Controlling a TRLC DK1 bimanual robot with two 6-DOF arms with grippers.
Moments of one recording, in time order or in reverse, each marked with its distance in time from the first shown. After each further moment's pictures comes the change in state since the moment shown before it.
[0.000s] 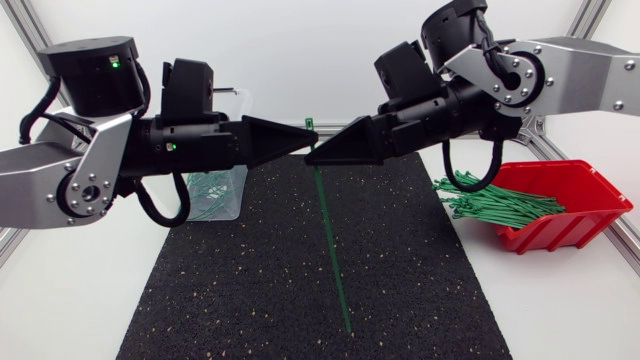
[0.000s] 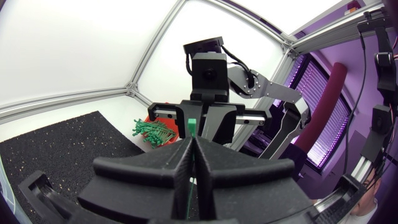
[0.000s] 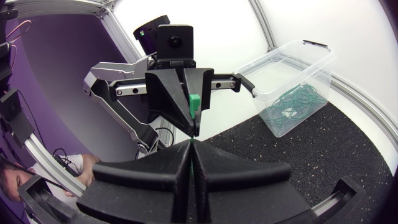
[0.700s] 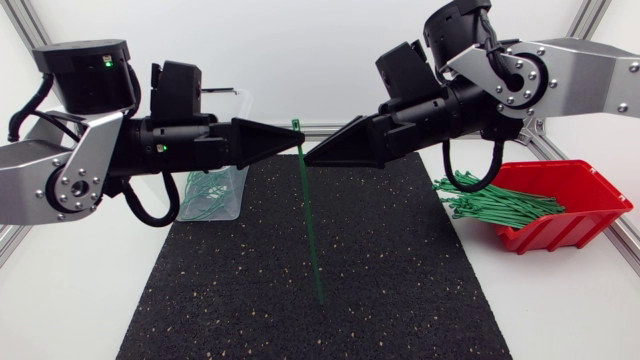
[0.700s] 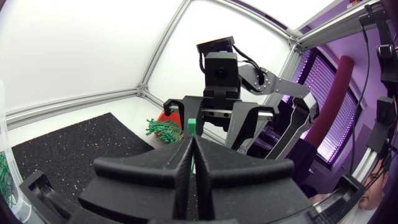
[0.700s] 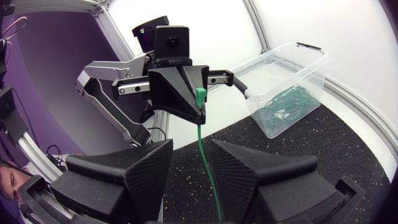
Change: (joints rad) left arm 0.051 -0.014 0.000 -0.072 -0.002 0.094; right arm -0.003 -0.010 -0.011 0.023 0.056 -0.001
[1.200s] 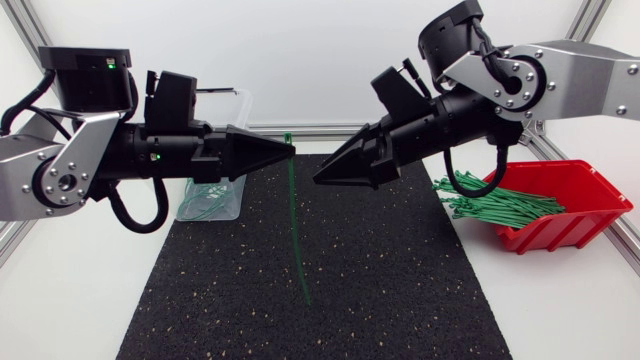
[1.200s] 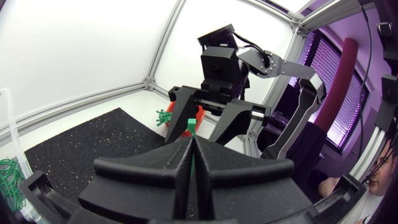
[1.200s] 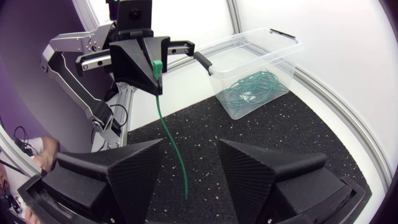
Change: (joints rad) left arm 0.027 -0.023 0.013 -0.175 0.001 0.208; right arm 0.014 -0.002 -0.010 -0.081 0.265 -0.158
